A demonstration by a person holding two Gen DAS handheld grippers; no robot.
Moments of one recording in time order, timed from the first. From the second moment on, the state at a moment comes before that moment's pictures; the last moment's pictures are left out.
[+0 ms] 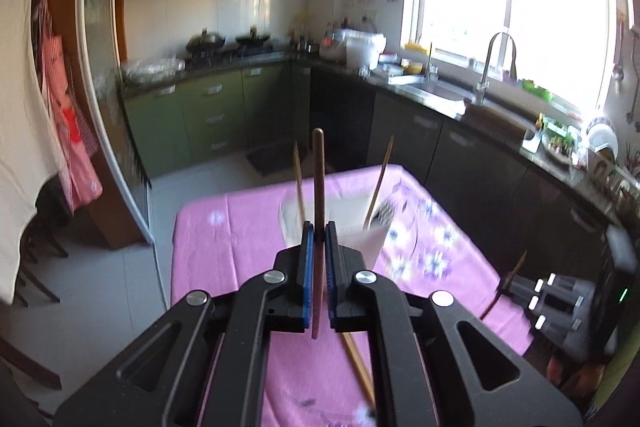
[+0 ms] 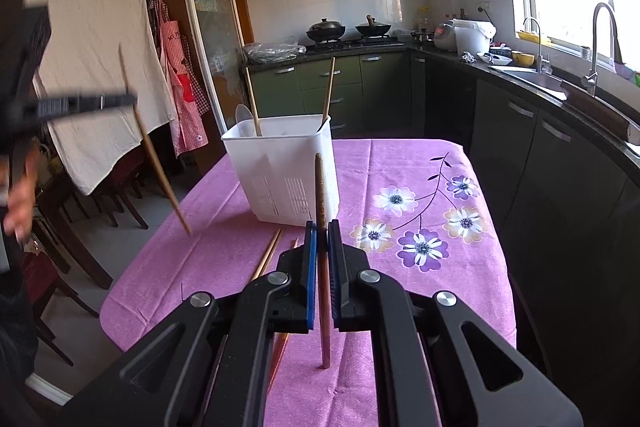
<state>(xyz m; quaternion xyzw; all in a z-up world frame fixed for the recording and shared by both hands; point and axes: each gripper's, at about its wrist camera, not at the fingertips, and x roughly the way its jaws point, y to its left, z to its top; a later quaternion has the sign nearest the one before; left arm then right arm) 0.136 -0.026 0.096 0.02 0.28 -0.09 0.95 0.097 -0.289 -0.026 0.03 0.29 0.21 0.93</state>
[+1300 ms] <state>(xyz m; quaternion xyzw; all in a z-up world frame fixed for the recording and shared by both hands) 0.167 -0.022 0.060 0.02 0.26 -0.07 0.96 0.138 -0.278 0.065 0.06 0.21 0.27 0.94</state>
